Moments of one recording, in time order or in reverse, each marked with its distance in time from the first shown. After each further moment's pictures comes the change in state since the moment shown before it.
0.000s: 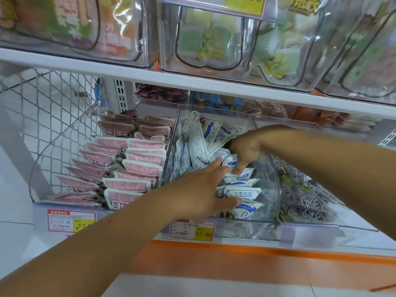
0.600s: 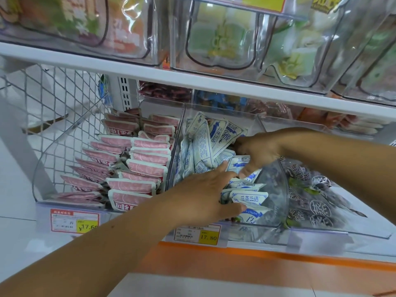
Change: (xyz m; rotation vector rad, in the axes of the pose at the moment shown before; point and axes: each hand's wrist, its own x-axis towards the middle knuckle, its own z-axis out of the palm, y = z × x) left_hand -0.001 -0.006 0.005 0.063 -0.006 0.027; right_hand -0.011 0.013 0.004 -0.035 0.049 -0.100
